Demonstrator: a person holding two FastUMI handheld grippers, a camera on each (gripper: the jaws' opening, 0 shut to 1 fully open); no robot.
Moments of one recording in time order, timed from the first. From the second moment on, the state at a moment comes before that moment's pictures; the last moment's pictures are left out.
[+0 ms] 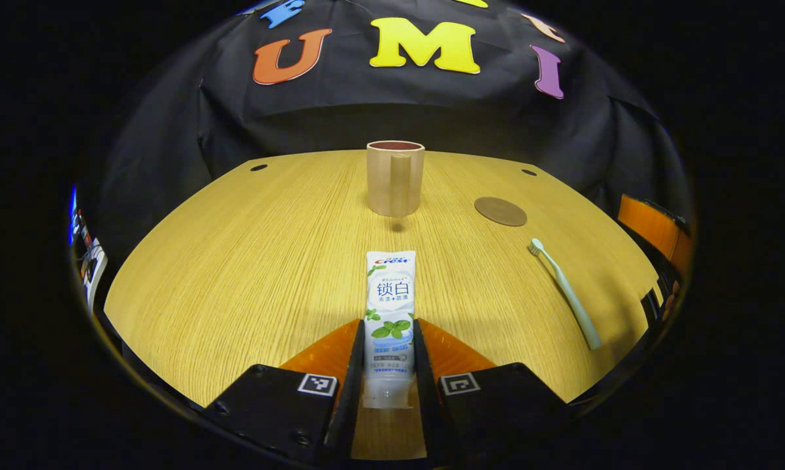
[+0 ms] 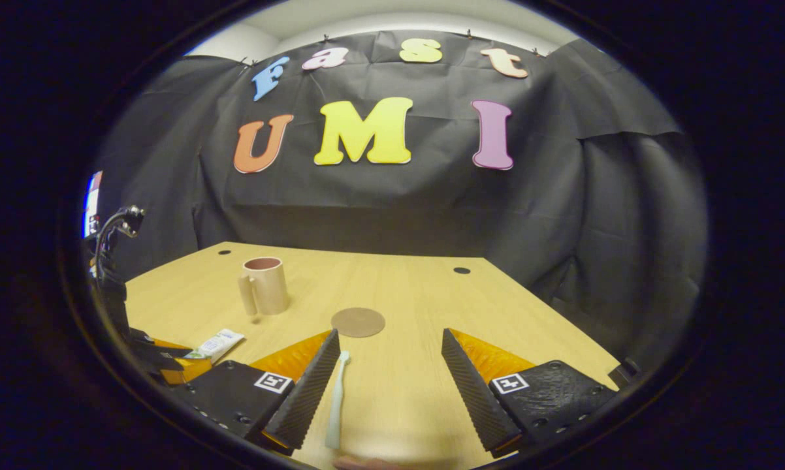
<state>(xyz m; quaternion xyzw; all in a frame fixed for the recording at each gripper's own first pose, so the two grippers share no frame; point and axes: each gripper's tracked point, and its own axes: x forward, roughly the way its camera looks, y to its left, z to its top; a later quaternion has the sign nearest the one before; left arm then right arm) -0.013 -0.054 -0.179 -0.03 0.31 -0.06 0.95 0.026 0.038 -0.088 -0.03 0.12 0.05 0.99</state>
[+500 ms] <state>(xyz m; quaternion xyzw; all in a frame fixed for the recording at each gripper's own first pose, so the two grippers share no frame) -0.006 -0.043 -0.113 -0.04 0.16 -0.05 0.98 0.047 0.083 -0.181 -0.02 0.27 0.07 0.96</state>
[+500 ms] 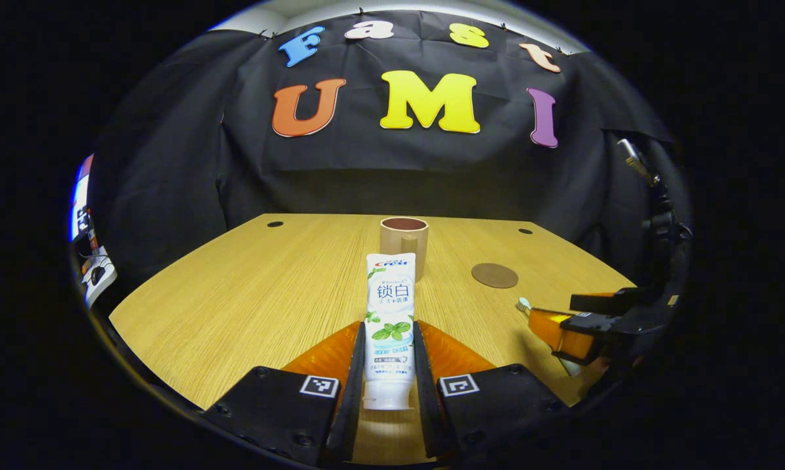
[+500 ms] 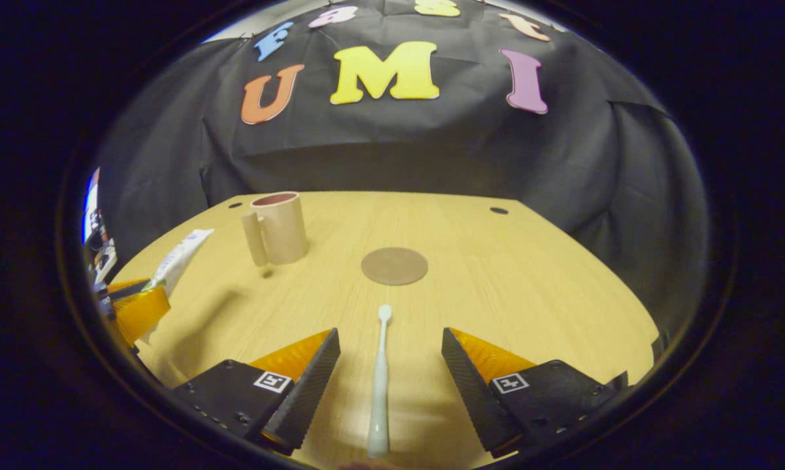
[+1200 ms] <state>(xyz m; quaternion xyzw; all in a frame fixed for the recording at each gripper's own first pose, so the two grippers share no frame) 0.001 -0.028 -0.098 -0.07 0.15 -0.03 0.99 0.057 0.096 -0.199 0.01 0.31 0.08 0.95</state>
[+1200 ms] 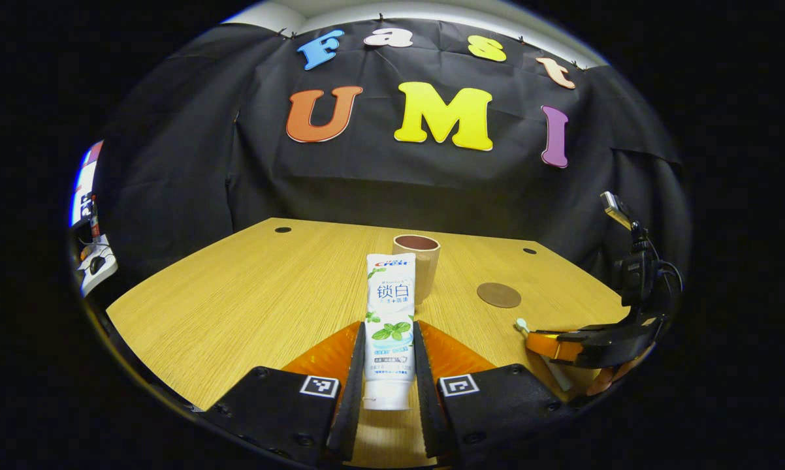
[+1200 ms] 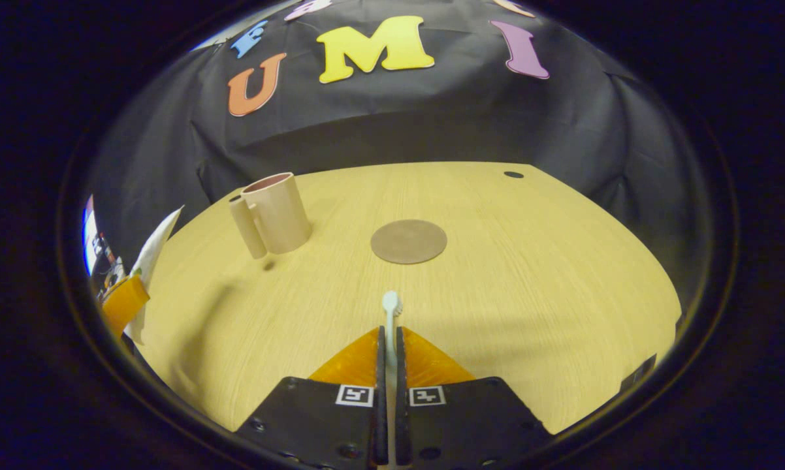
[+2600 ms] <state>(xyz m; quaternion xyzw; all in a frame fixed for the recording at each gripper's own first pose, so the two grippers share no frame) 0.211 -0.076 0.022 -0.10 -0.01 -0.16 0.98 0.018 0.068 -0.100 0.04 0.13 0.13 0.98</state>
